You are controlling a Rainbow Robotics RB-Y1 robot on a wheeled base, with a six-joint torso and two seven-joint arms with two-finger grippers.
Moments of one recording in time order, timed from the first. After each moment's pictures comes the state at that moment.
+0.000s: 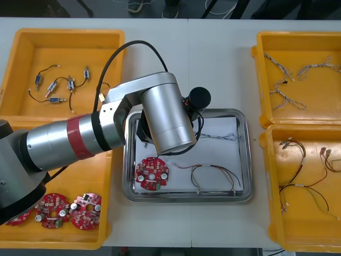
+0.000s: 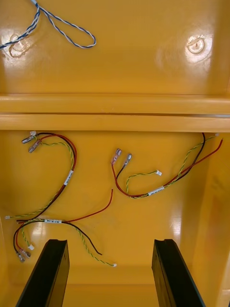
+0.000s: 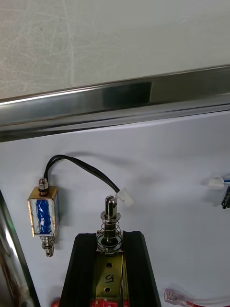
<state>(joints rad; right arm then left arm) -0.15 -0.77 -0.50 -2.10 -0.85 1.92 1.49 -0.98 0.41 -0.99 -1.66 0.51 1.64 -0.42</state>
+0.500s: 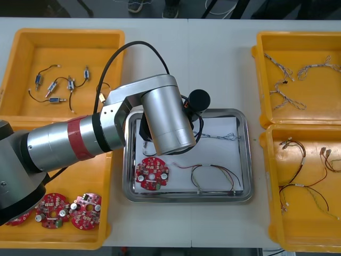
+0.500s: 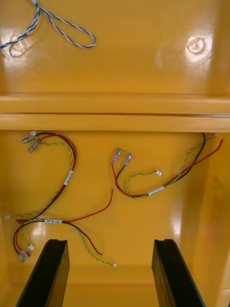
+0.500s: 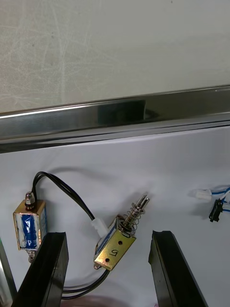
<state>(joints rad) -0.15 -0.77 -0.50 -2.10 -0.85 1.92 1.49 -0.98 0.41 -1.00 -1.65 0.48 1.59 -0.39</state>
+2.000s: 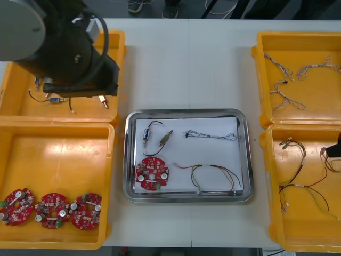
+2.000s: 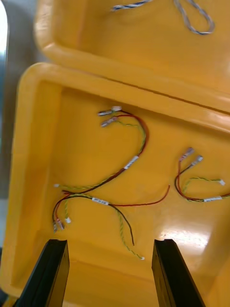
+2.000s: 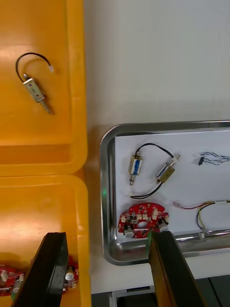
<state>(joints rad) -0.13 -0.82 -0.35 -2.24 -1.00 1.92 1.49 -0.90 0.80 -0.34 -2.10 1.01 1.91 -0.54</state>
